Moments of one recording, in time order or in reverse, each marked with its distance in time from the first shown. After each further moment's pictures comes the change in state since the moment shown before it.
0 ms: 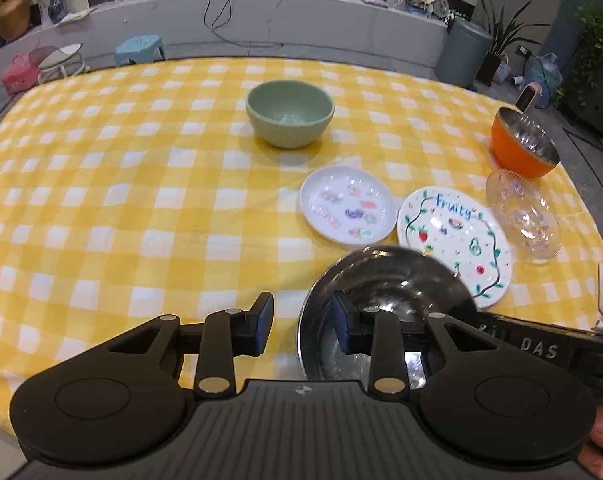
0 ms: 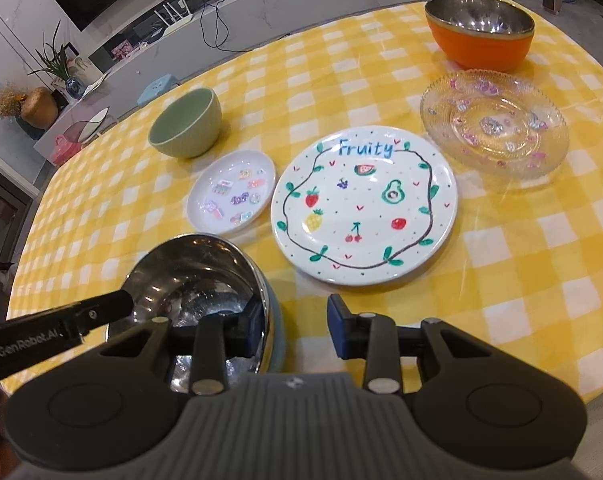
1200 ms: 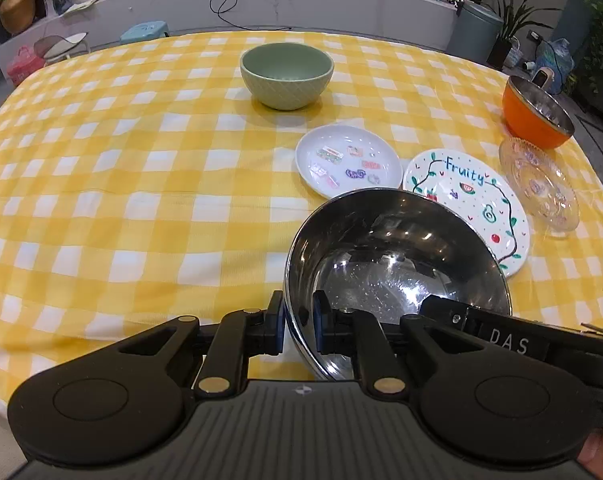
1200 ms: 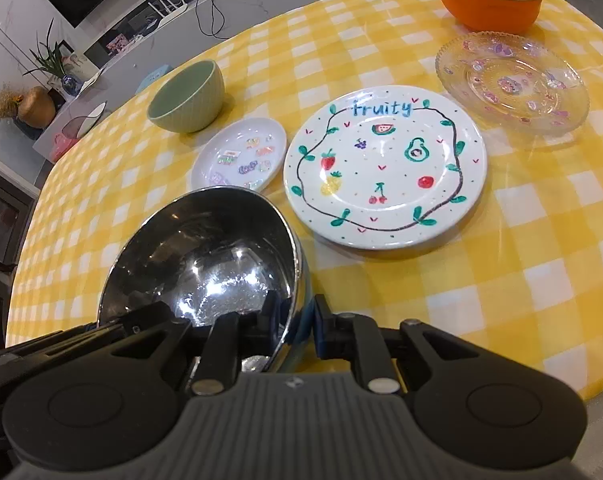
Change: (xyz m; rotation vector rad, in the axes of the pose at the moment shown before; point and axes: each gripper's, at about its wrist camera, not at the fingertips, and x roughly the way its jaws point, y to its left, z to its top) left arm 0.026 -0.014 -0.028 0.003 0.041 0.045; right arm 0.022 0.012 -0.018 0.038 0.041 0.014
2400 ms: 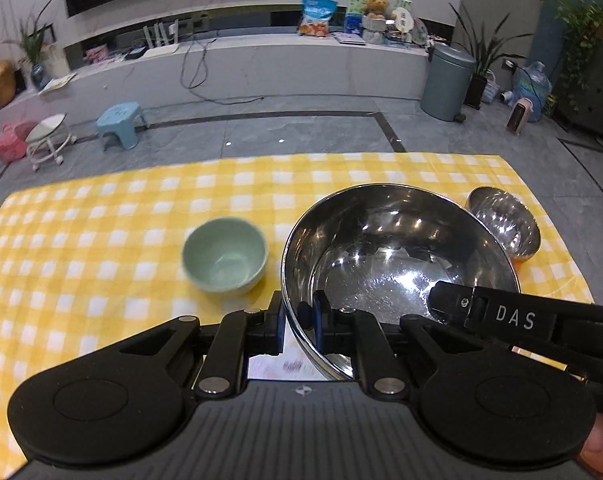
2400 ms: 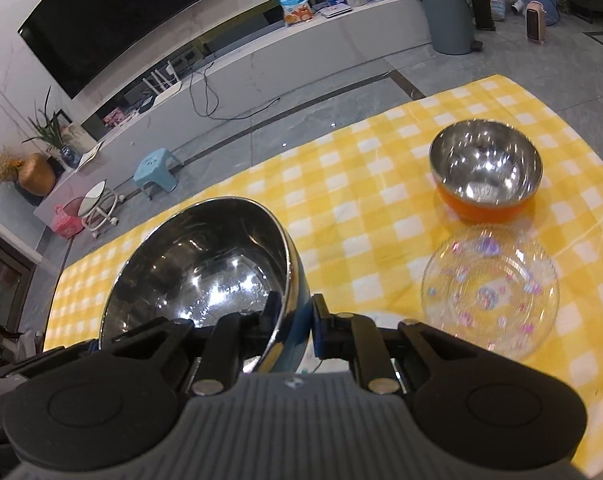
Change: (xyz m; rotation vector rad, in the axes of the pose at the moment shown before) left arm -0.029 -0.060 0.131 0.067 -0.124 -0.007; right arm -0.066 0.006 0.146 0.042 -0.181 -0.008
